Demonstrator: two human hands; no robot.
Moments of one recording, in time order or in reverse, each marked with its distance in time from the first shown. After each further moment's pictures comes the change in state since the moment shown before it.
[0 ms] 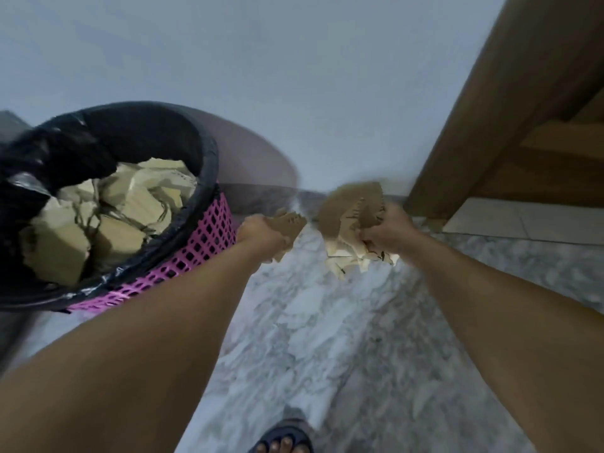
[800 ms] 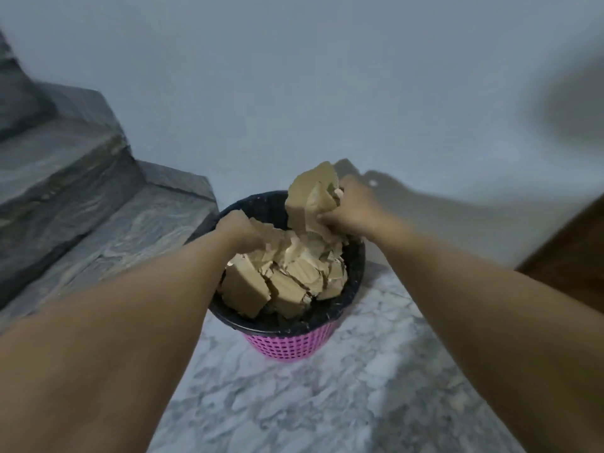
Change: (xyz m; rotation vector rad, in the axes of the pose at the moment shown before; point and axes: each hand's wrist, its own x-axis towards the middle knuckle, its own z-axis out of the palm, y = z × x) left_hand -0.047 0.003 -0.312 0.410 0.132 0.052; right_hand -0.120 -0.337 0.081 -0.275 -0.085 -0.502
